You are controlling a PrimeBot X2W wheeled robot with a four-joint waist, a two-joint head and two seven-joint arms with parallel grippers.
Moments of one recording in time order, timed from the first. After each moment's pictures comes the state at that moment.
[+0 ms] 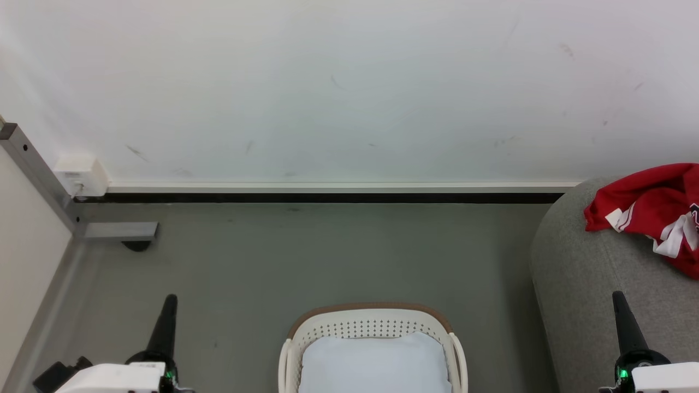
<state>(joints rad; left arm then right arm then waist) -0.09 0.06 0.09 0.22 -1.35 -0.10 0.04 -0.08 -0.14 0.06 0.22 1.45 0.13 -0.06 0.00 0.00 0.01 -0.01</state>
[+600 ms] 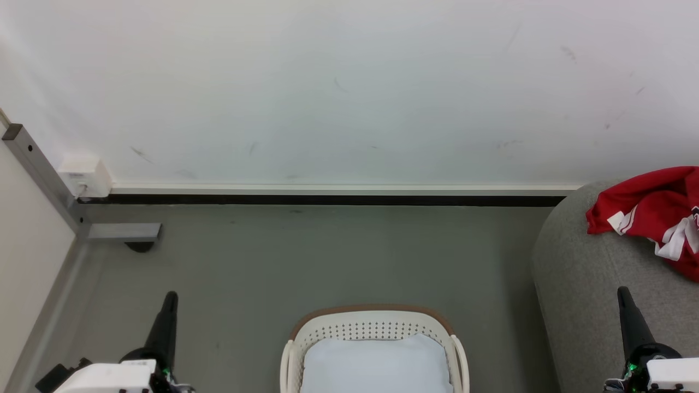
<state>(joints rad) -0.10 0.05 0.10 0.22 -1.48 -0.10 0.08 -0.10 -0.16 0.06 0.23 1.61 0.13 -0.04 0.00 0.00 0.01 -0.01</state>
